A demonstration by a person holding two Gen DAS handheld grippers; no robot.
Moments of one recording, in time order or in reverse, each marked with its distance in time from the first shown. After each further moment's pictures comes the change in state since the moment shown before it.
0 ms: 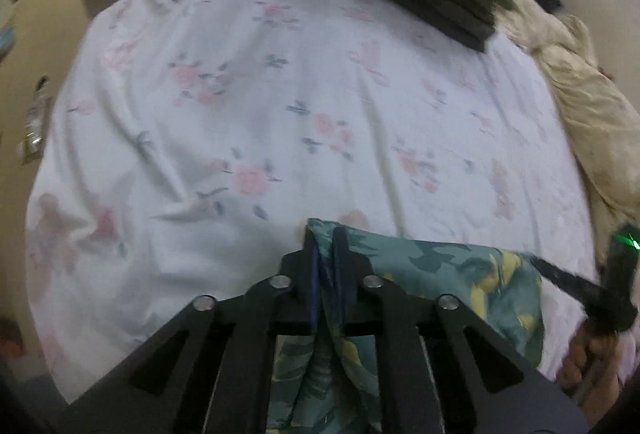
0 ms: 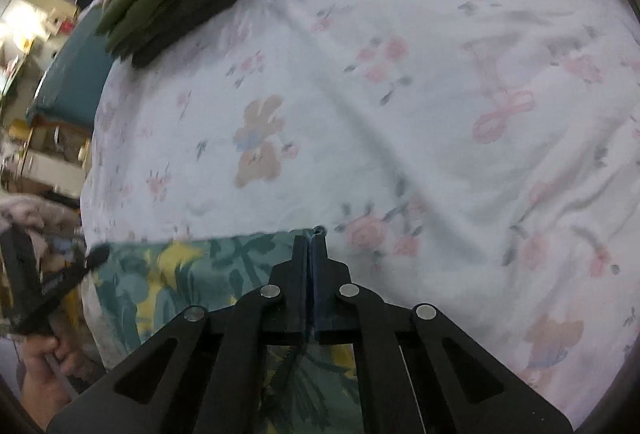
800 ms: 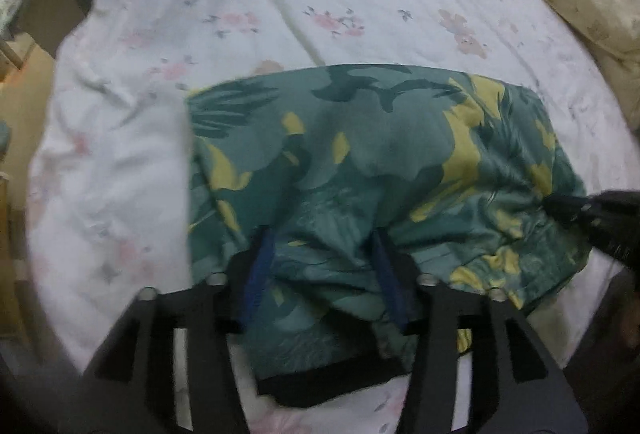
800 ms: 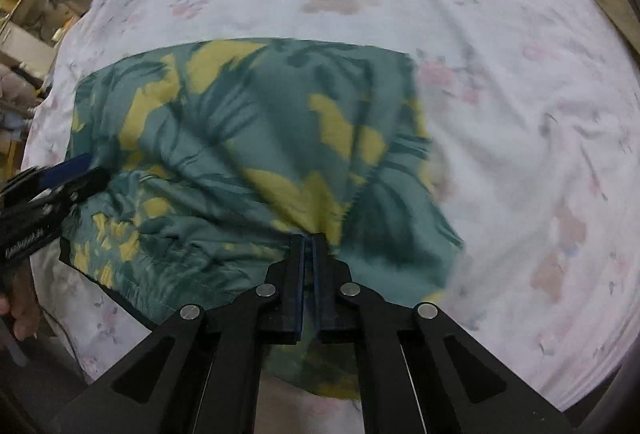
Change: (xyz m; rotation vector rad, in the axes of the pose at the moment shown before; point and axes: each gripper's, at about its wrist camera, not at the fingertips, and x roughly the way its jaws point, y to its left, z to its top) left arm -0.009 -0.064 -0.100 0.361 0.088 0.133; right arm -0.001 0.047 -0.092 -0.258 0.158 -0.258
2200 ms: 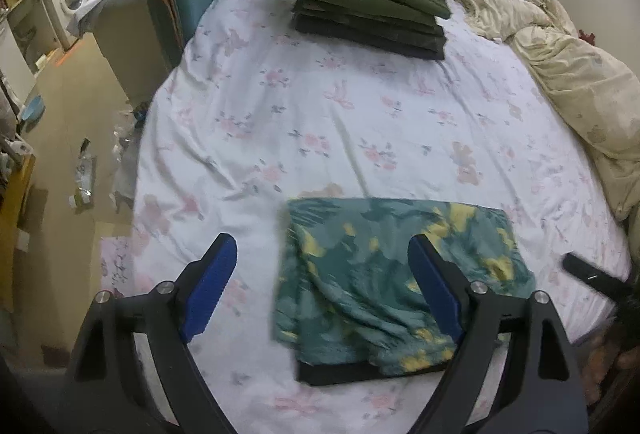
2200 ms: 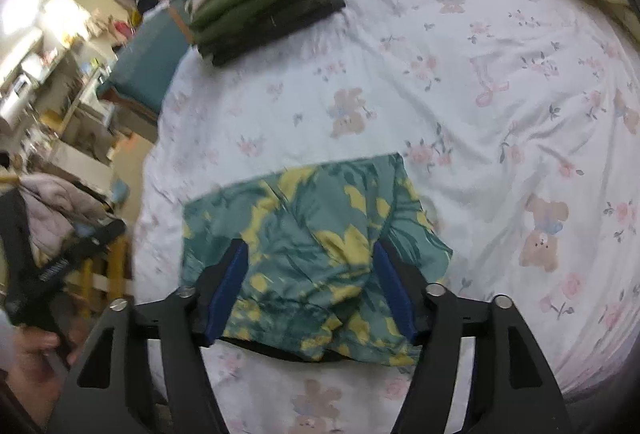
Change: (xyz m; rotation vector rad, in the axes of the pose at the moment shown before) left arm -0.110 0.057 0.031 -0.191 -0.220 0.026; right arm -0.100 -0.033 -0.019 0.253 -0.347 0.357
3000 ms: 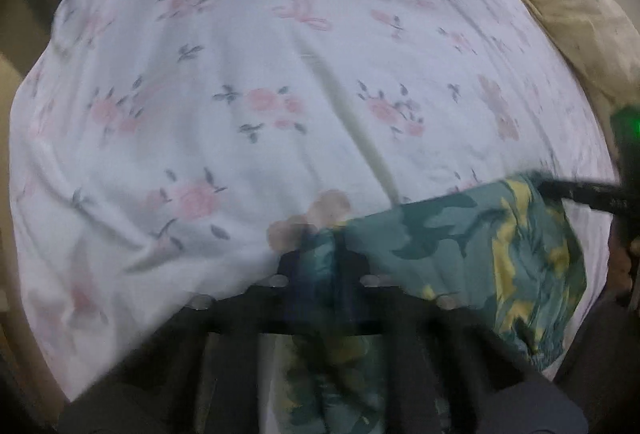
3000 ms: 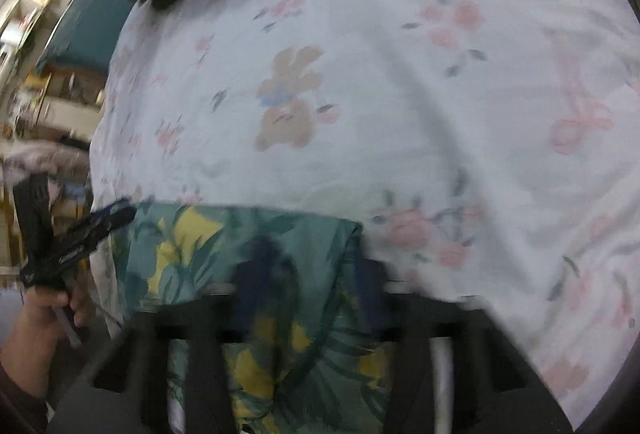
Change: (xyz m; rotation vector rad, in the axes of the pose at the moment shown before) left arm 0.152 0.000 0.029 0.182 0.254 -0.185; right arm 0.135 -0.041 0.074 -0.140 0.328 -0.062
